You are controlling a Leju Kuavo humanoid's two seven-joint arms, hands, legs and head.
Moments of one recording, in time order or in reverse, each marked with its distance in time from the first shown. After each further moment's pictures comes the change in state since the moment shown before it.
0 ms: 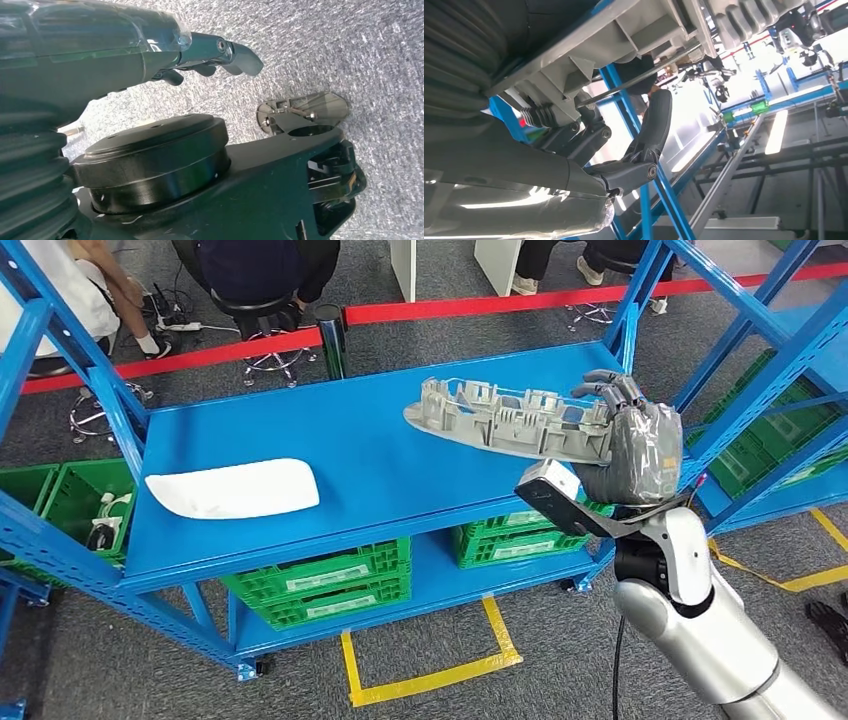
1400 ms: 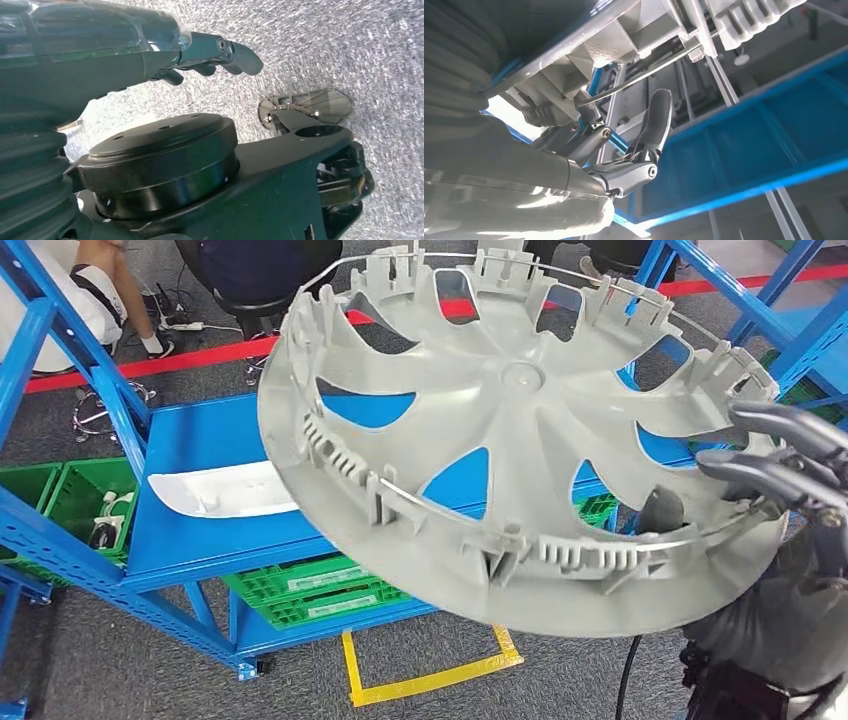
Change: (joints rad) left arm 0.017 0.007 0.000 0.000 0.029 -0.015 -0.027; right arm 0.145 -0.004 0.020 -0.649 0.230 -0.083 -0.076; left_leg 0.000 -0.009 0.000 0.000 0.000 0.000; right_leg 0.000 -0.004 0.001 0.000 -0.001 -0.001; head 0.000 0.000
